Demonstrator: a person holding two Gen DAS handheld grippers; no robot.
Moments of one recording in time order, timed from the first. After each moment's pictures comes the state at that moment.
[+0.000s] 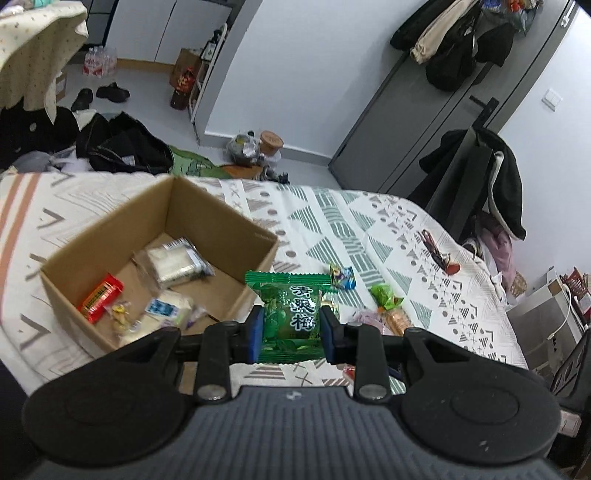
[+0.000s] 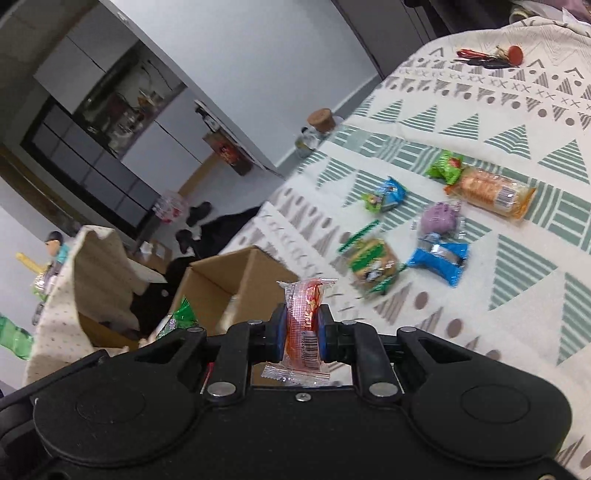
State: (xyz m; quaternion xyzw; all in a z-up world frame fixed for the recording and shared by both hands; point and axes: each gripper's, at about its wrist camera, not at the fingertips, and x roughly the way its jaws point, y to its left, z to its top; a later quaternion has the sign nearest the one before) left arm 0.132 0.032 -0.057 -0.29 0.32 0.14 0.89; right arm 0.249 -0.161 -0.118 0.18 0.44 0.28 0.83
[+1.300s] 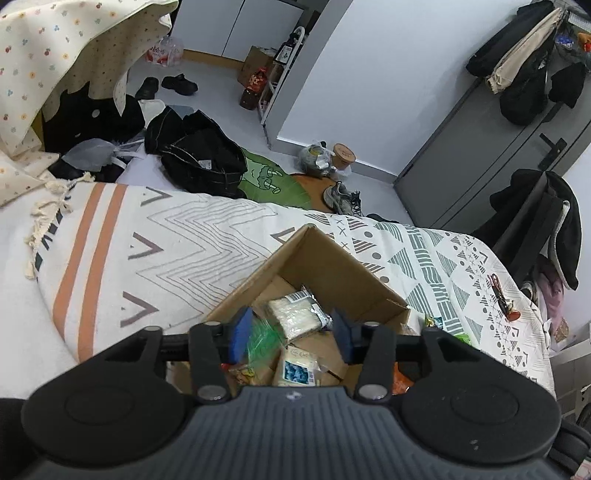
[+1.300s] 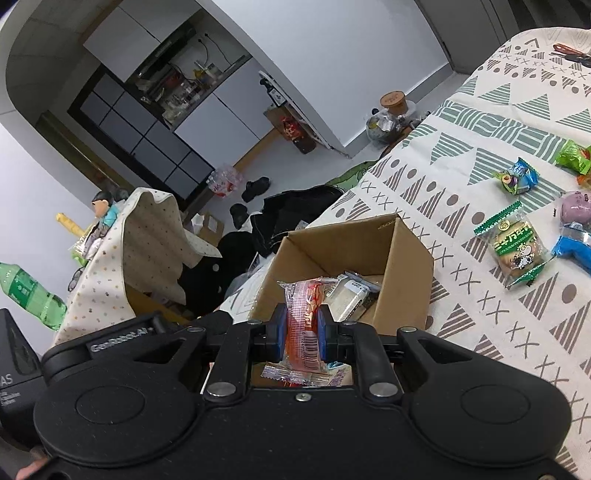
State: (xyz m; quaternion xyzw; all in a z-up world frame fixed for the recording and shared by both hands) left arm 0.117 0.156 -0.067 -0.32 0.33 0.22 0.86; right arm 0.232 -0.053 -0.118 0.16 0.44 0.37 0.80
